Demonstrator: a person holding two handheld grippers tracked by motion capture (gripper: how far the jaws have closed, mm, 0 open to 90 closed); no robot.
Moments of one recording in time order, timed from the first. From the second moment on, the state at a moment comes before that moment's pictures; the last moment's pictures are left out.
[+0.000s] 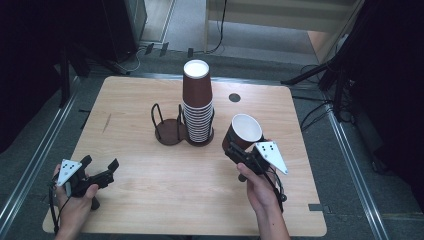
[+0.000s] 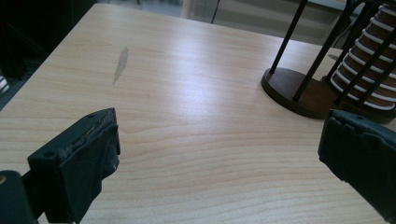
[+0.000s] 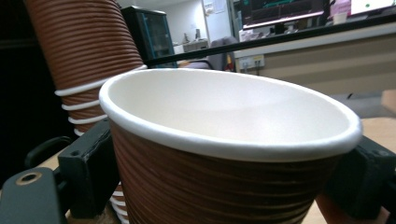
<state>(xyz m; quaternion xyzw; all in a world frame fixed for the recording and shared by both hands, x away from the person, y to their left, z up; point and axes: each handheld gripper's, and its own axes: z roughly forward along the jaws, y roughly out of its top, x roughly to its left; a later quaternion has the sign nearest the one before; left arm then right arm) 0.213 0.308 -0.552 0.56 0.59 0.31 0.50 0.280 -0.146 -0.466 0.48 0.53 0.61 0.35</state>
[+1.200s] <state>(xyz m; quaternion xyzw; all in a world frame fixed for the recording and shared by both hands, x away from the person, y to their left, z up) 0.214 0.308 -0.552 0.57 0.59 0.30 0.48 0.350 -0.169 -0.493 0.50 0.51 0.53 0.45</state>
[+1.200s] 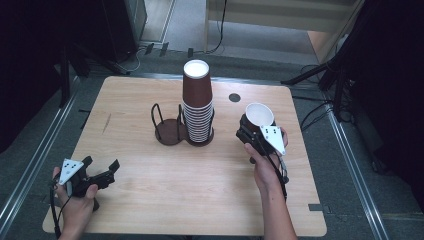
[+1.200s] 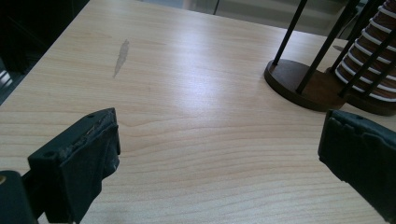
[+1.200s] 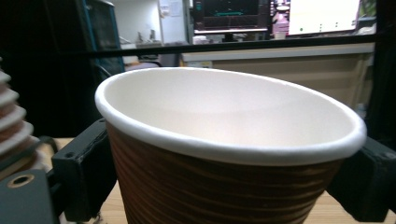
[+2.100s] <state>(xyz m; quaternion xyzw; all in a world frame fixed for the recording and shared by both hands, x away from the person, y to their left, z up) 0.215 0.308 -0.552 0.57 0.59 0.30 0.48 0.389 -0.182 -0.536 0.54 0.51 0.48 0.46</state>
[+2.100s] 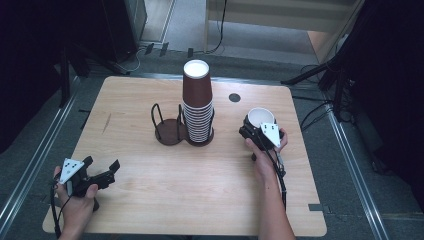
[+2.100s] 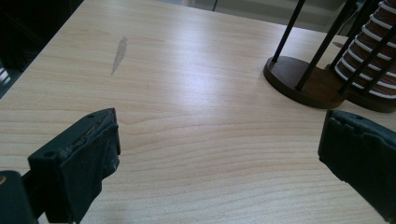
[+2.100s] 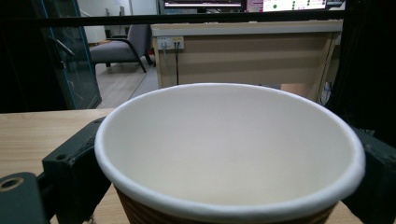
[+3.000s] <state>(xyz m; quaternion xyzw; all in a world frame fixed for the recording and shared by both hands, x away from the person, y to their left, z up) 0.215 0.307 -0.552 0.57 0.59 0.30 0.48 0.360 -0.201 -0.501 0.50 0.53 0.52 0.44</state>
